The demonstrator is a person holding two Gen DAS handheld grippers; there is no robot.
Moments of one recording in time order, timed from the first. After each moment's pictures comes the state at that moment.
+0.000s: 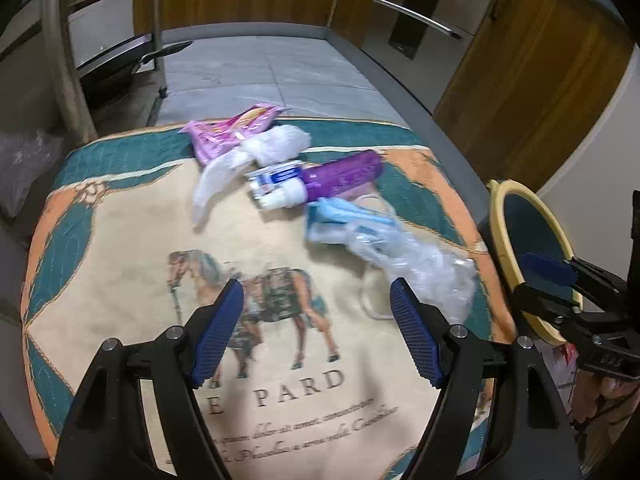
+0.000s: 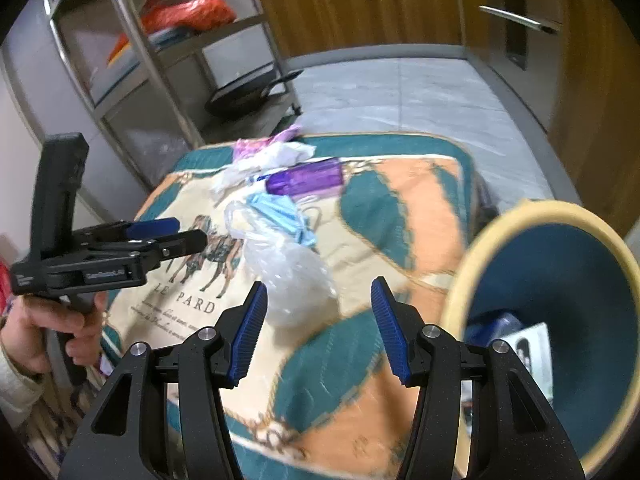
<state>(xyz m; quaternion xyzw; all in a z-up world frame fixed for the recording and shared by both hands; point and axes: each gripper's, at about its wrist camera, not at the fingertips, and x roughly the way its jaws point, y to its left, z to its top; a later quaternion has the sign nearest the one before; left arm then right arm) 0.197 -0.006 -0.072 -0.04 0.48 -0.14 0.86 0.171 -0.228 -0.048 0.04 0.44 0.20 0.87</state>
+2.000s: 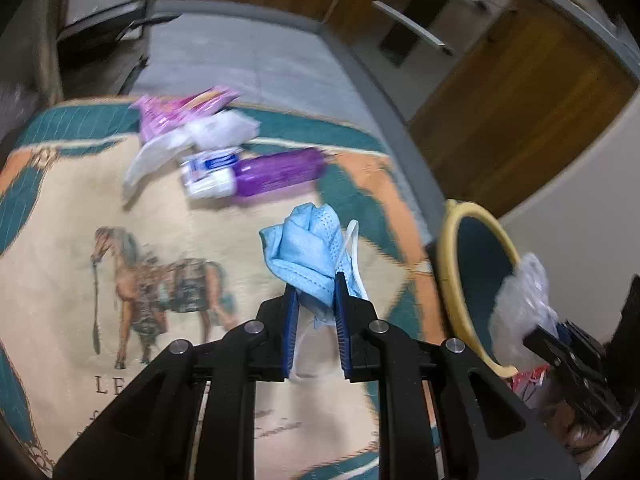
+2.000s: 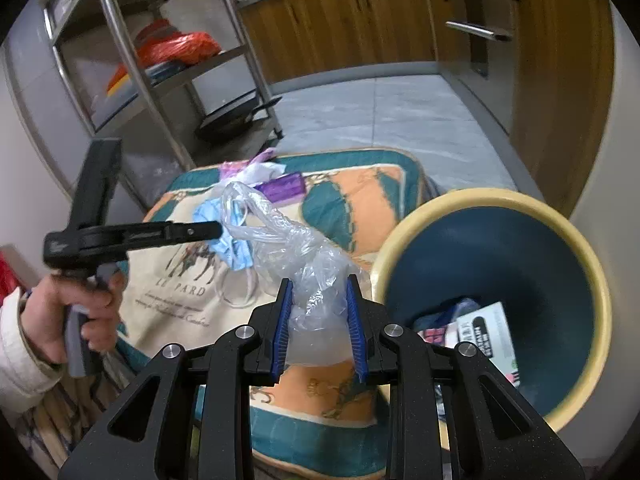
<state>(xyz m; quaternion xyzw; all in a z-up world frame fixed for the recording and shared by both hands) 0.197 -0.049 -0.068 -0.13 0.49 -0.19 0.84 0.115 -0.296 -0.021 0.07 0.41 0.17 0.90</state>
